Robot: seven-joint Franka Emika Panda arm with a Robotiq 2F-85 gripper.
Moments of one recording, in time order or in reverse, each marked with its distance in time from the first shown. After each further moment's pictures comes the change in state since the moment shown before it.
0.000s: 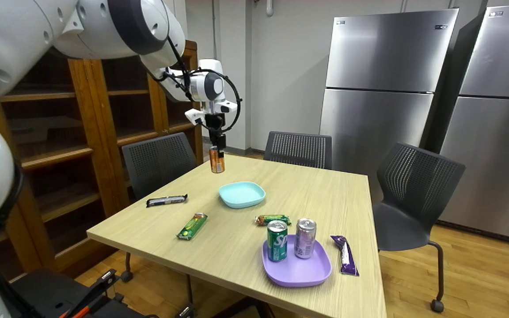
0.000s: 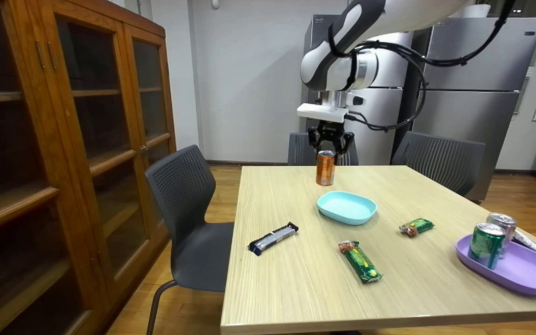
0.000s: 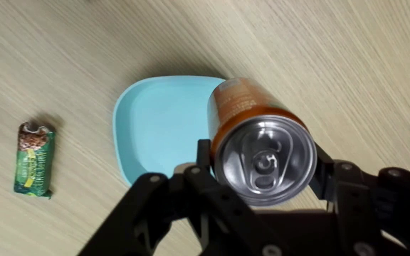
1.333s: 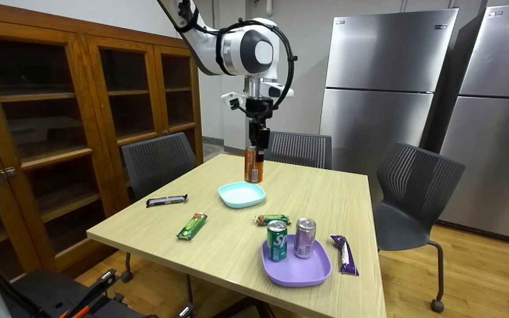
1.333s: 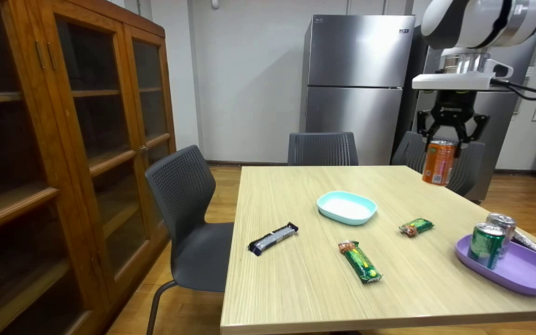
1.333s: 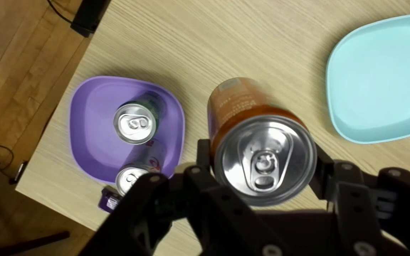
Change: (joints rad) arm -0.270 -0.594 -0.054 -0.754 0.007 0.061 -0.137
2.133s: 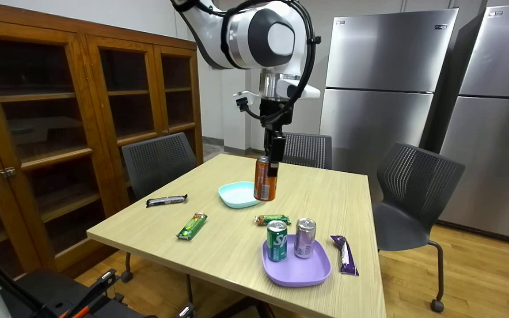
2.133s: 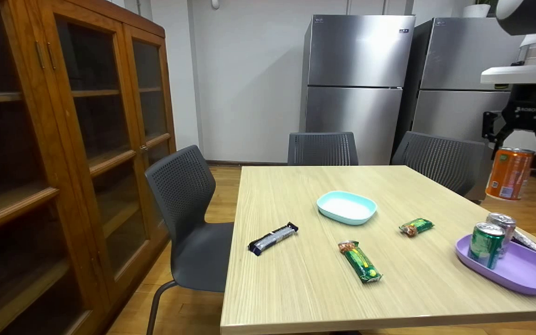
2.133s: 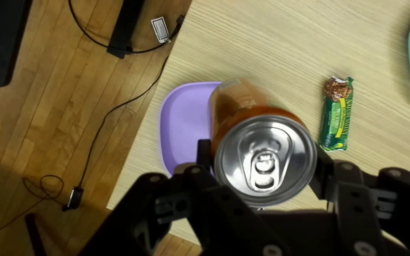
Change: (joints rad) arm -0.095 -0.221 -0.076 -0.272 -0.019 0.027 -0.014
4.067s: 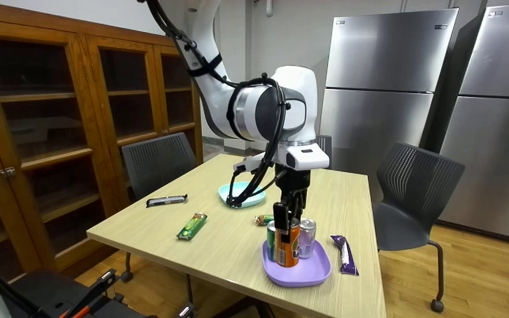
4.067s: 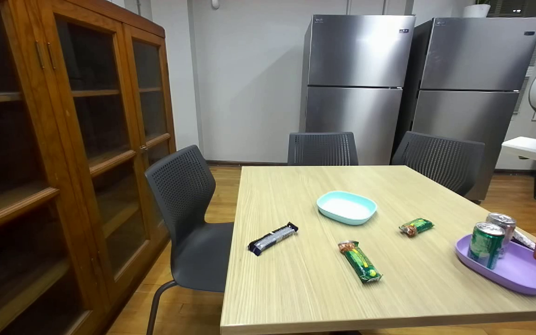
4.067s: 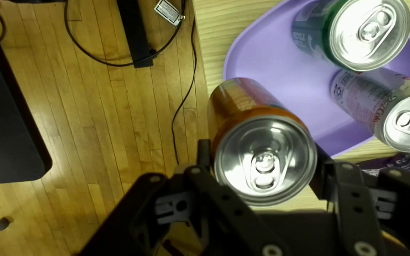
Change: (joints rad) arm -0.059 0.159 -0.090 -0.184 -0.109 0.360 0.539
